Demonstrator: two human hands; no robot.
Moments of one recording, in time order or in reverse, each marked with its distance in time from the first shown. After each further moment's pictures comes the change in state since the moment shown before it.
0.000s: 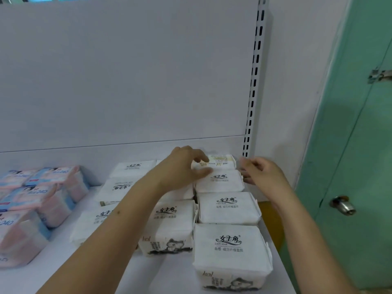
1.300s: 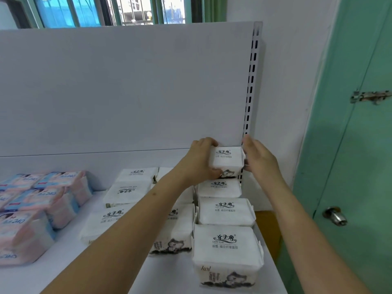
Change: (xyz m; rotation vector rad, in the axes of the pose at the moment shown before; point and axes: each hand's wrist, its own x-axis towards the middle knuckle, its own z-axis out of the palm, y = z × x) left_hand 0.026 0.031 0.007 -0.158 0.140 0.096; right_hand 0.011 -0.045 -0.003 0.049 0.086 -0.154
